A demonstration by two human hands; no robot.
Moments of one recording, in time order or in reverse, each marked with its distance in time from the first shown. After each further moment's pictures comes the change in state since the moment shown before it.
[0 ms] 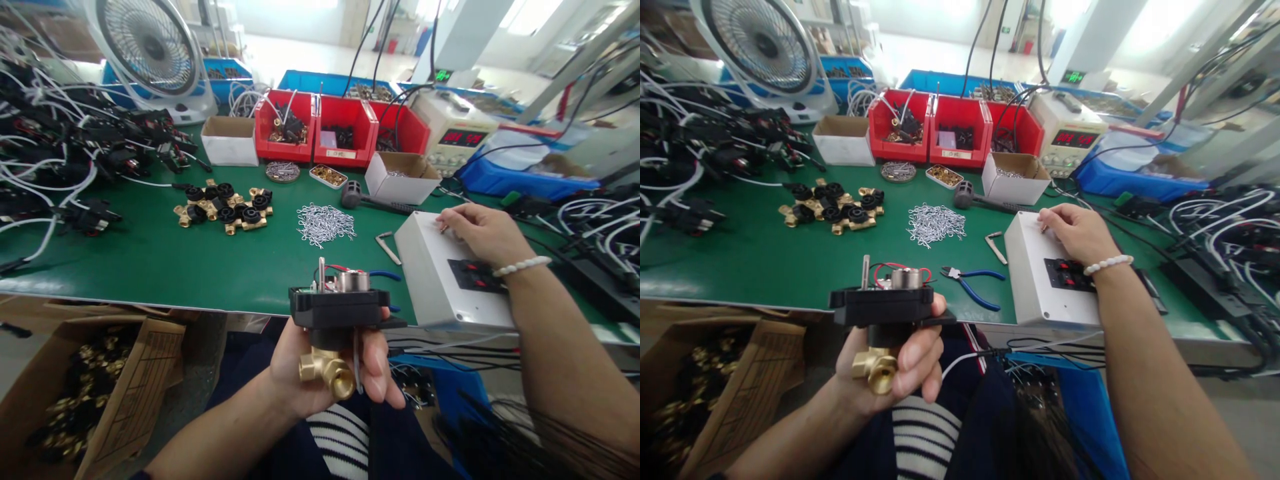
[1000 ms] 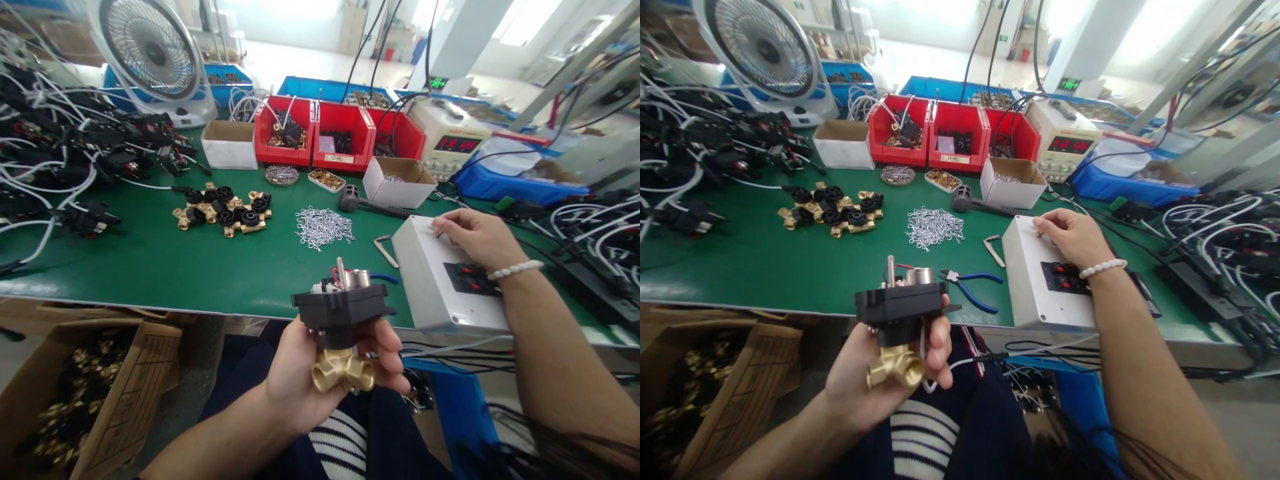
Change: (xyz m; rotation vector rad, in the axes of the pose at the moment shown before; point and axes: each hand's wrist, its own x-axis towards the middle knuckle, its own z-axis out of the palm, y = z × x) left_hand -0.004 -0.002 0.003 0.095 0.089 0.038; right_hand 0.000 -0.001 -0.003 0.034 -0.006 0.023
